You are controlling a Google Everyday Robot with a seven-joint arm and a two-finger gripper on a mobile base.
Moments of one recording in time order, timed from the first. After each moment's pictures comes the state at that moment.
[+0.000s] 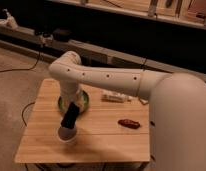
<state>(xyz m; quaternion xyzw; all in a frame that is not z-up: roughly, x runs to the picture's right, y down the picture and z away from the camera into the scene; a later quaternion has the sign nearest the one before) -0.127 0.098 0.719 -0.26 -0.25 -0.62 0.70</state>
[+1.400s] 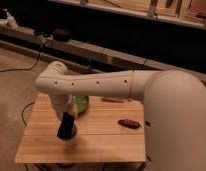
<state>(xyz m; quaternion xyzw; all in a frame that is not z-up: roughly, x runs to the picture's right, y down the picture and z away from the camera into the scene) -0.159 0.138 0.703 -0.26 -0.25 -0.68 0.64</state>
